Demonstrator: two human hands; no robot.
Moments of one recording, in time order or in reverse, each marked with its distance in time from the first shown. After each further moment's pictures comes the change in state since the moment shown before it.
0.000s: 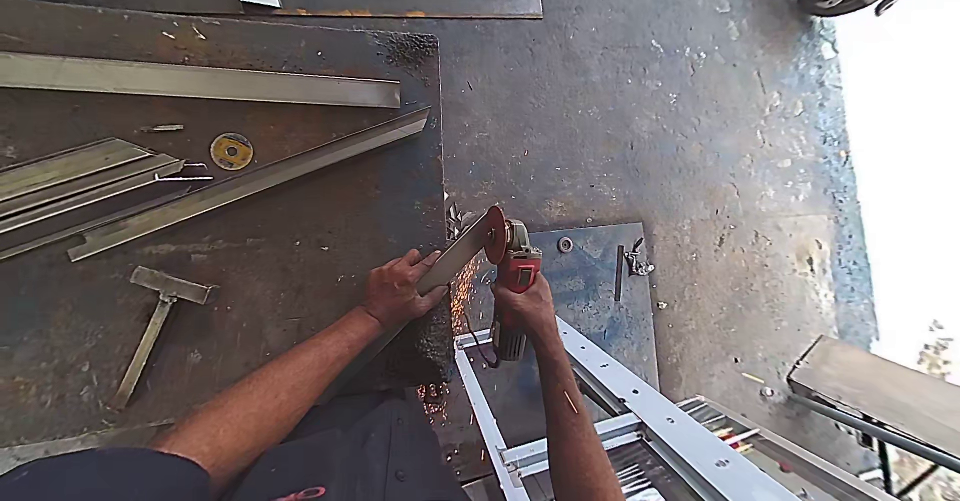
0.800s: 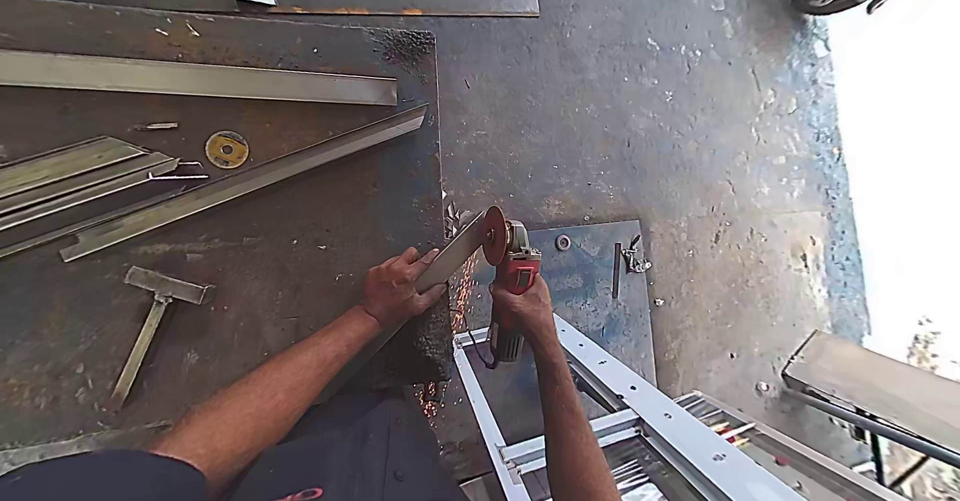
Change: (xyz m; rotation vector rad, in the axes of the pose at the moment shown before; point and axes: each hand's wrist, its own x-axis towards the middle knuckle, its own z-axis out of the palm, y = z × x) left_hand 0.000 -0.001 0.001 0.017 -0.013 -0.010; right_hand -0.005 0.005 0.002 0.024 0.021 -0.003
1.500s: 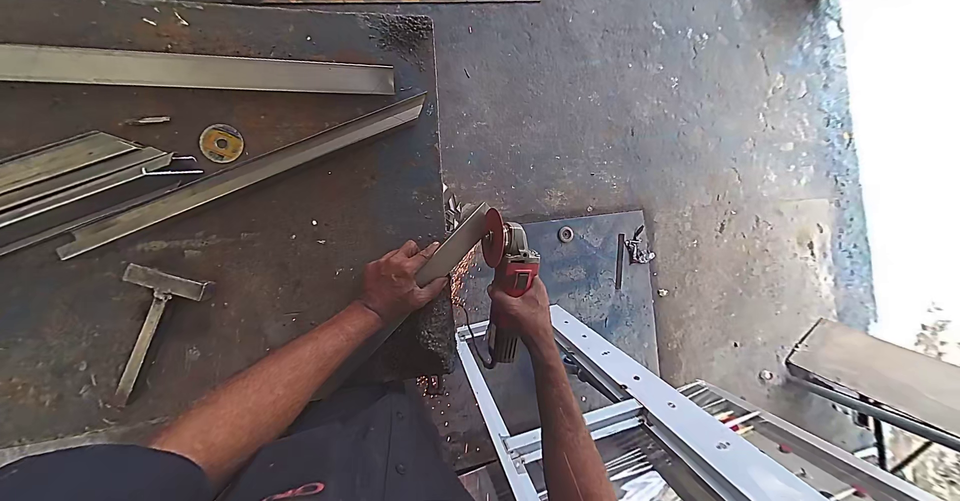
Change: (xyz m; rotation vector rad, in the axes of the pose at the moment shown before) left_hand -0.001 -0.002 0.002 -0.020 0.018 -0.023; right_hand -0.016 0.010 0.010 -0.018 0.027 0.011
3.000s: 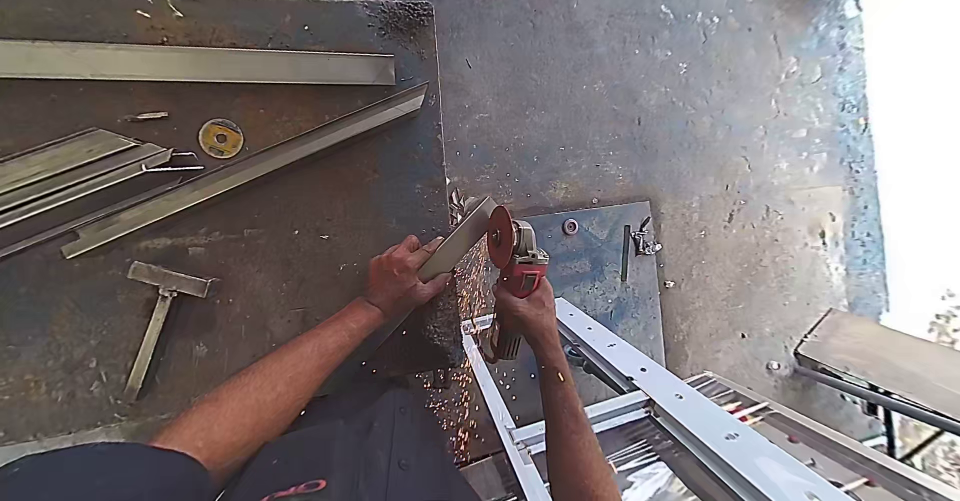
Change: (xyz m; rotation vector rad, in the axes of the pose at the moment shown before) left_hand -0.002 -0.004 0.000 -0.009 -0.008 0.001; right_hand -0.013 0.006 0.005 0.105 0.025 -0.017
